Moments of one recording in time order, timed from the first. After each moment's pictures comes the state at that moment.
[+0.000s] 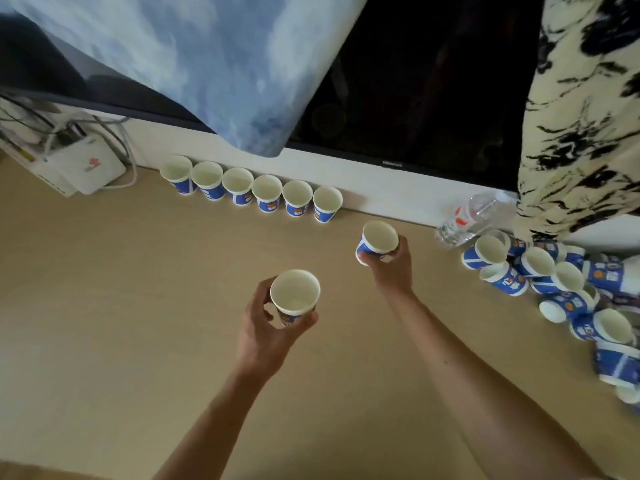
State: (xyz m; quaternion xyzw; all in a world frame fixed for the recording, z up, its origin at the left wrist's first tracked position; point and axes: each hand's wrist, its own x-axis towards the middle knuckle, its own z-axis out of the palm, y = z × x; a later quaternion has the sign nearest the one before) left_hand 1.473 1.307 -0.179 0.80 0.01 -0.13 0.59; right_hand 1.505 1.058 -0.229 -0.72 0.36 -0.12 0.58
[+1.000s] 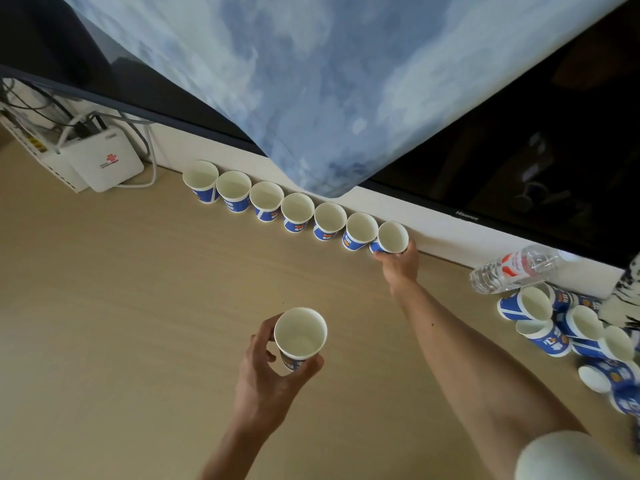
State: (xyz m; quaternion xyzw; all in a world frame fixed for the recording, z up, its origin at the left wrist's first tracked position) left_hand 1.495 1.337 -0.217 0.80 0.06 -0.15 0.58; right_hand 1.633 1.043 -0.301 -0.72 0.43 -0.09 0.53
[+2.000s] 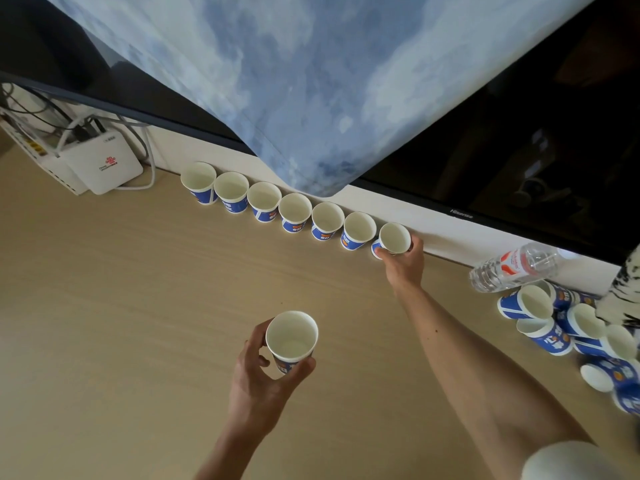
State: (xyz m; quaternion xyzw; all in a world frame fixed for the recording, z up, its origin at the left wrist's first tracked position) left_hand 1.491 1.340 -0.222 0.80 0.08 -0.14 0.58; right_hand 1.622 1.036 -0.295 -0.74 0.40 -0.13 0.53
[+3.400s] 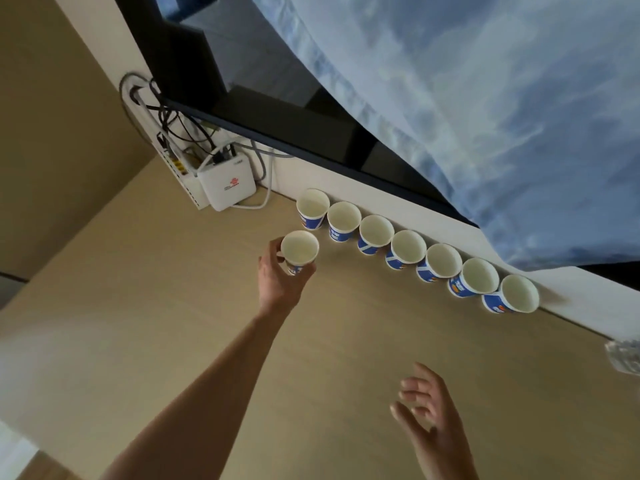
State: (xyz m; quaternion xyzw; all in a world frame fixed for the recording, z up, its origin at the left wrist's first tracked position) left_hand 1.719 1.463 -0.292 0.85 0.12 0.05 0.51; right_hand 1.487 1.234 -0.268 -0.80 0.22 0.05 0.56
